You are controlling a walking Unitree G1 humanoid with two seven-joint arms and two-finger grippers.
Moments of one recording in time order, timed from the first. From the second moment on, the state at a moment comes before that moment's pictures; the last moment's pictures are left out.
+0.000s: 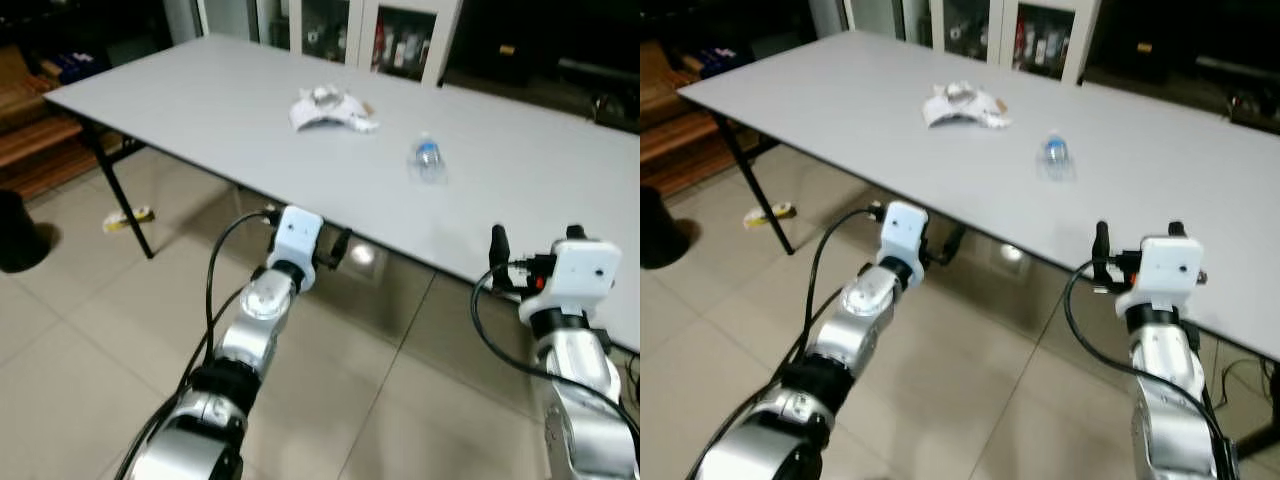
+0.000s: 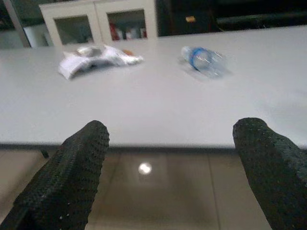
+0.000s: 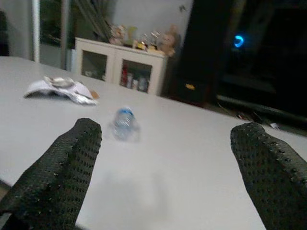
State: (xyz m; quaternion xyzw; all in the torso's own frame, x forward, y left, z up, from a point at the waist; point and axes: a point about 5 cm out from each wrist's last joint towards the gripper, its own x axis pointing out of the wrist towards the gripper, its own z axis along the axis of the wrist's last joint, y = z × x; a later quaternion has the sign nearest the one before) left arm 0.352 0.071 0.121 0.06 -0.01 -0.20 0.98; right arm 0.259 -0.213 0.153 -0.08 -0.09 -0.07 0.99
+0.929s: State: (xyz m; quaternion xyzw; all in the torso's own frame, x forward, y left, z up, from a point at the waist) left arm 0.357 0.094 0.127 0.07 -0.01 -0.17 0.98; right arm 0.263 -0.198 0.155 -0.08 -0.09 -0.03 0.99
